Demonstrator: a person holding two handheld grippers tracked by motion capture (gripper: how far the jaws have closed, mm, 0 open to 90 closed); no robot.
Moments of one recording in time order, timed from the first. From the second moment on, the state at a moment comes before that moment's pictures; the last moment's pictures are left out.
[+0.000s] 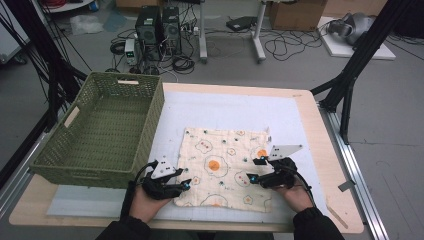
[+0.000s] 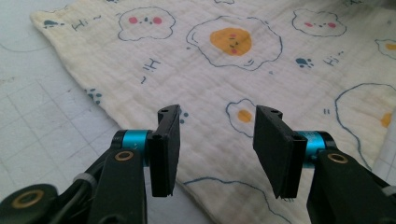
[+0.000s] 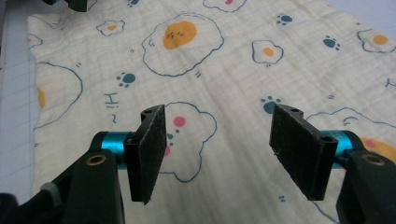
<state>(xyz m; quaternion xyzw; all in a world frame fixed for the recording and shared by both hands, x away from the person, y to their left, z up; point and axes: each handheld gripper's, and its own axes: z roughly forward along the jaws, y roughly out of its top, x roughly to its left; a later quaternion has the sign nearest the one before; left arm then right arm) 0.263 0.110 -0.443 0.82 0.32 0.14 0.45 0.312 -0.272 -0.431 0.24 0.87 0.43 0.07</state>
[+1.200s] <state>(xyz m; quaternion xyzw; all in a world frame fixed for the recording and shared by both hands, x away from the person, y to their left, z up) 0.371 0.086 -0.438 0.78 0.45 0.17 0.41 0.403 -0.300 -0.420 0.31 0.87 0.38 0.11</state>
